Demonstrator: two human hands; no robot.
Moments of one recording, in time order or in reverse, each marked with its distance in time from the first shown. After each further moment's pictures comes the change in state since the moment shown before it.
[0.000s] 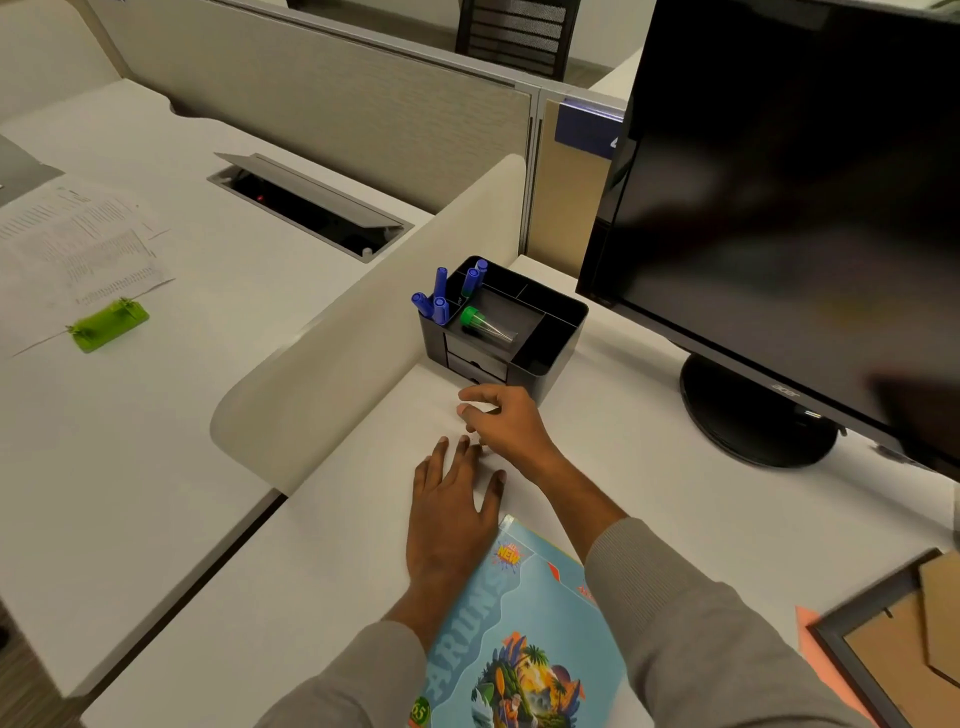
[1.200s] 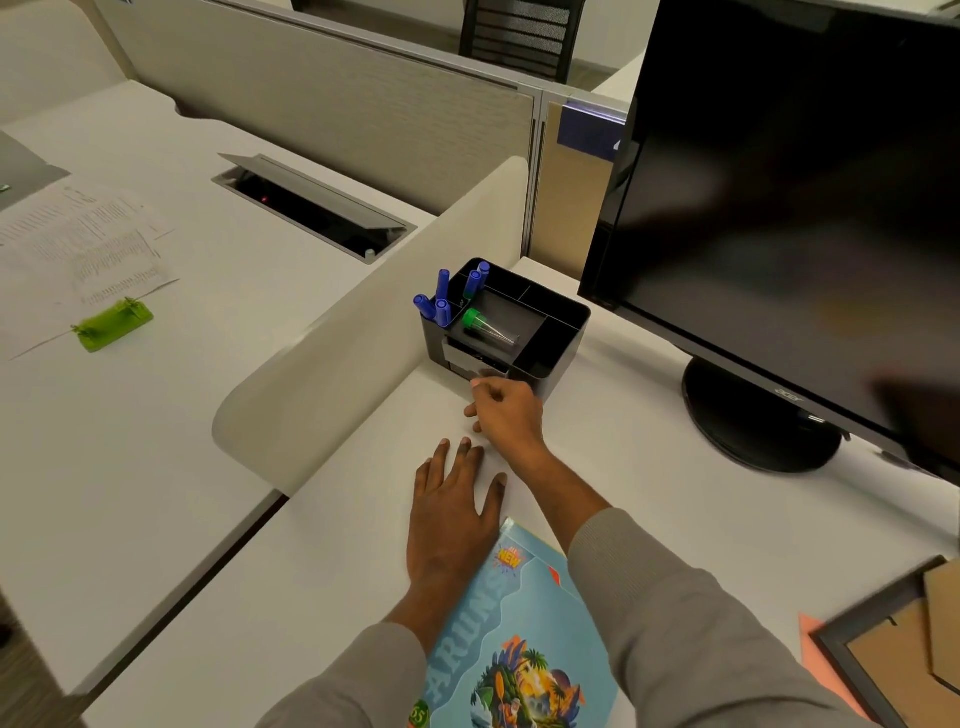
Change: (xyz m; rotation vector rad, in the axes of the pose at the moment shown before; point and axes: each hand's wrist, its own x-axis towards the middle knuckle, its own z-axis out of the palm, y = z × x) left_hand -0.003 0.002 0.000 0.014 -0.015 -0.045; right_hand 0.009 -0.009 0.012 -0.008 0.205 0.088
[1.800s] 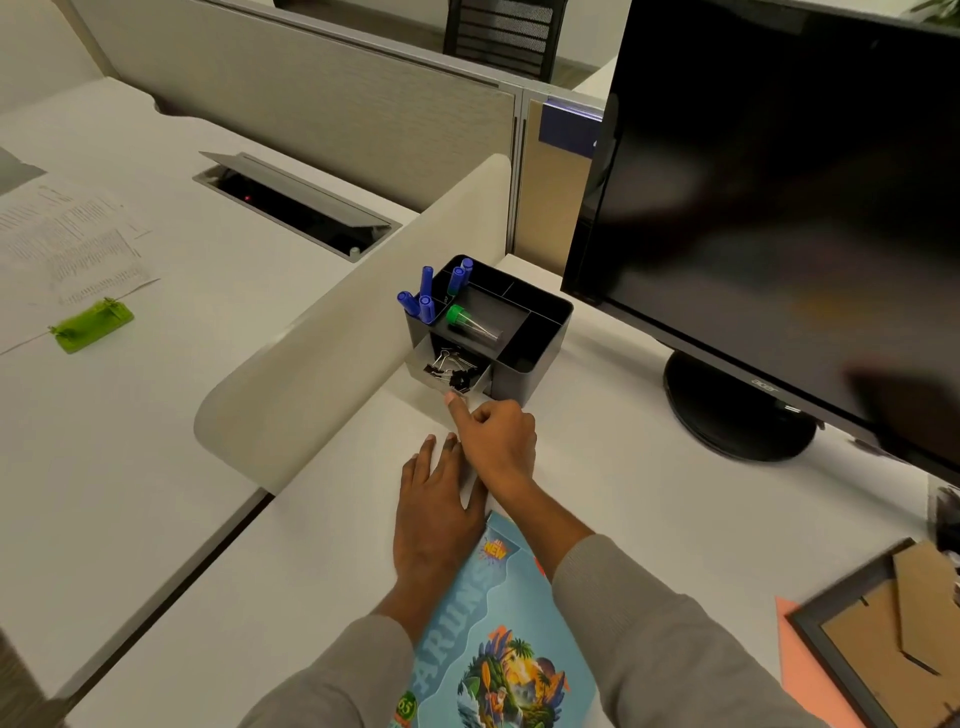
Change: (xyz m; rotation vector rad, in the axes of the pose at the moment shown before) left_hand -0.001 0.006 -0.008 -0.058 0.016 0.060; right_hand -0.034 0.007 -0.002 -0.202 0.157 -0.017
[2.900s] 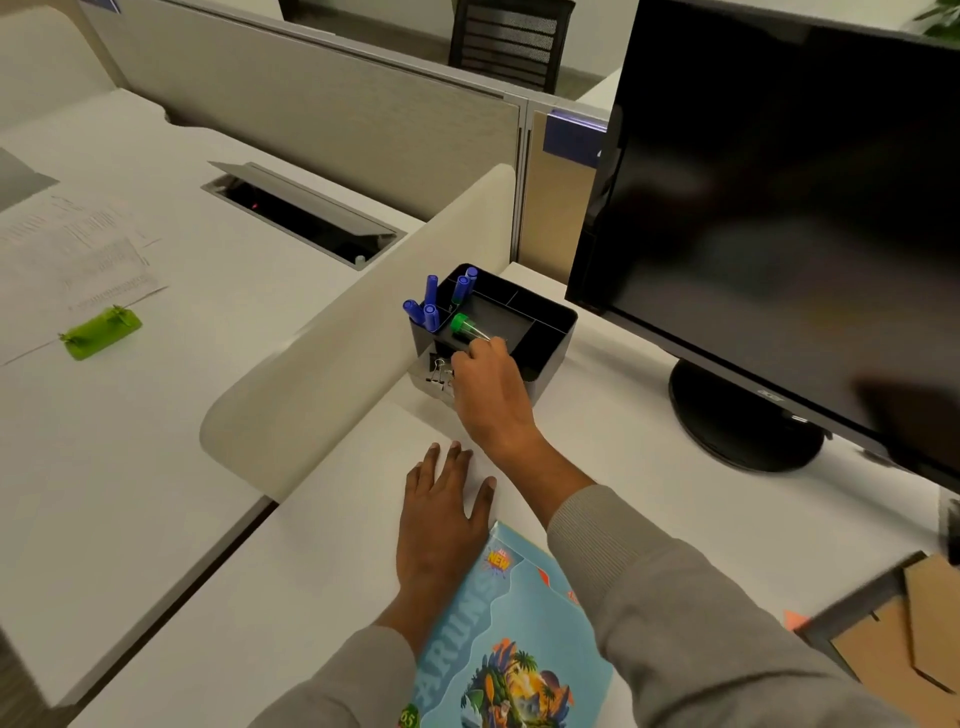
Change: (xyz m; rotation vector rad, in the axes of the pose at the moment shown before) left_hand 0.003 -0.009 0.008 0.063 -0.019 -0.007; right_hand 0.039 -0.043 -0.009 -0.694 0.029 -0.693
